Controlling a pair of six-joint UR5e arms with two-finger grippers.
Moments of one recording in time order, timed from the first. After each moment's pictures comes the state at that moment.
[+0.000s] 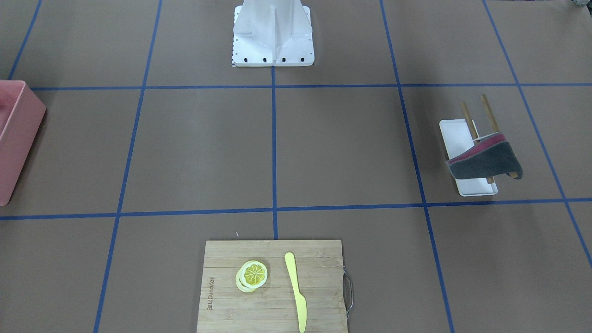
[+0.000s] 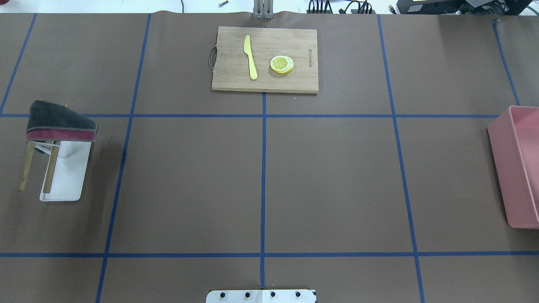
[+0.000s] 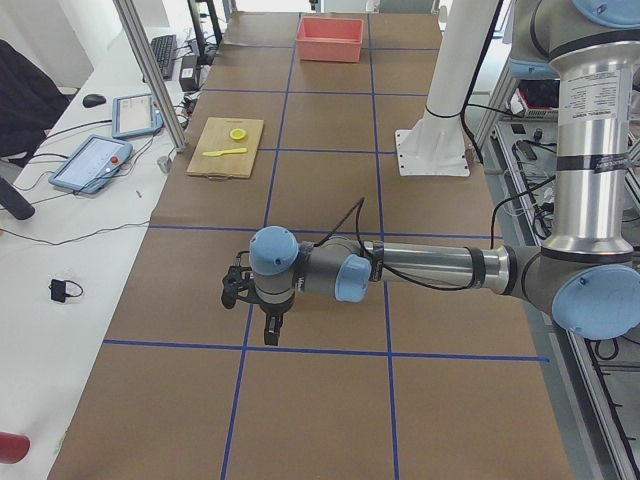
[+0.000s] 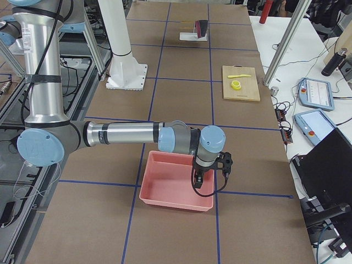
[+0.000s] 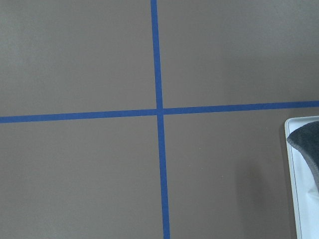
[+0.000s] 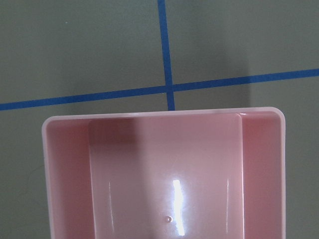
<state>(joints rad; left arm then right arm) -1.54 -1.50 -1.67 -1.73 -2.40 -0.10 1.56 -1.56 1.62 -1.69 2.39 0.08</state>
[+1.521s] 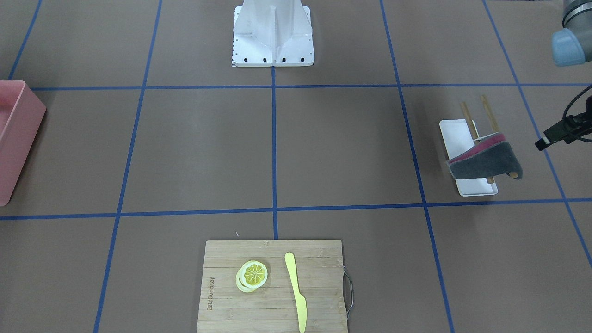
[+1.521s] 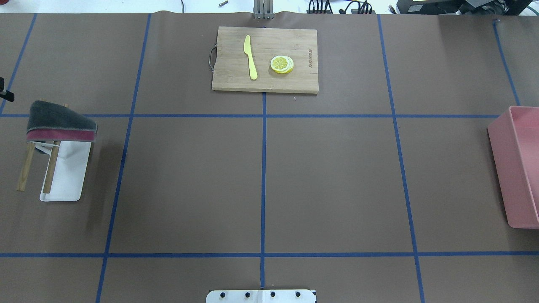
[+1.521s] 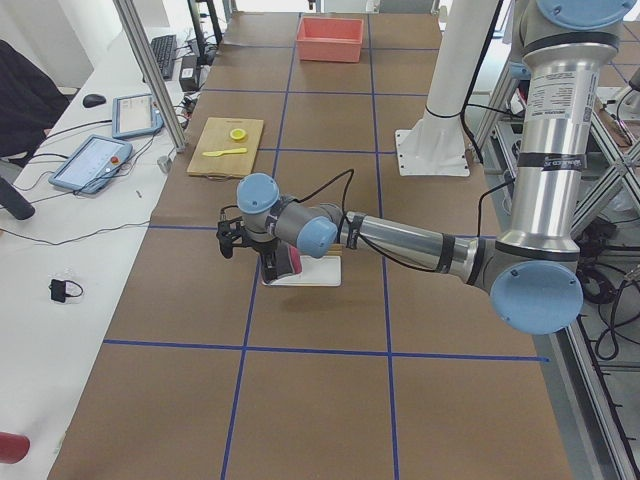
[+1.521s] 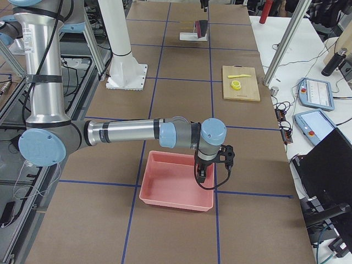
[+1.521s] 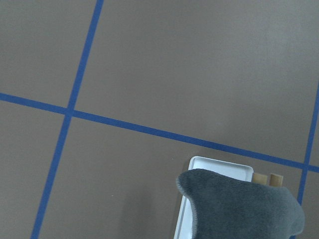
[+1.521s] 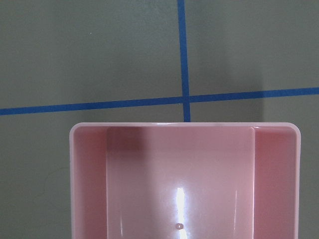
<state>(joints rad) -1.28 -1.63 -1.71 -1.86 -2.42 -0.81 1.55 -1.55 1.66 -1.68 2.39 0.08</state>
